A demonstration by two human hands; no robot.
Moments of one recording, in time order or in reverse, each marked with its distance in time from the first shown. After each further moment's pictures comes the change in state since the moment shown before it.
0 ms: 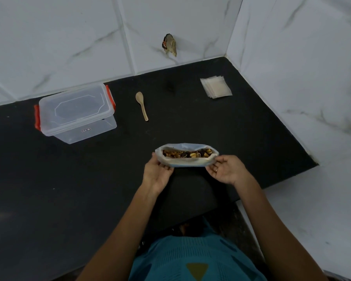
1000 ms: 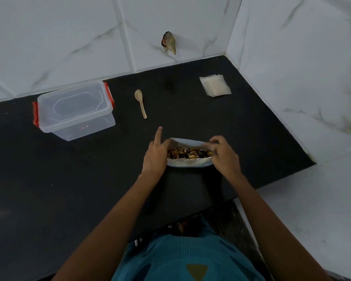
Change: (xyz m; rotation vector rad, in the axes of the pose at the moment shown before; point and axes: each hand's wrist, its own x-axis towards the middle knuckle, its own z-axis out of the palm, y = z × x) left_hand 0.003 0.010 0.016 2.211 0.053 0.891; right_hand 0.016 -0.001 -0.006 -1.562 0.216 -1.020
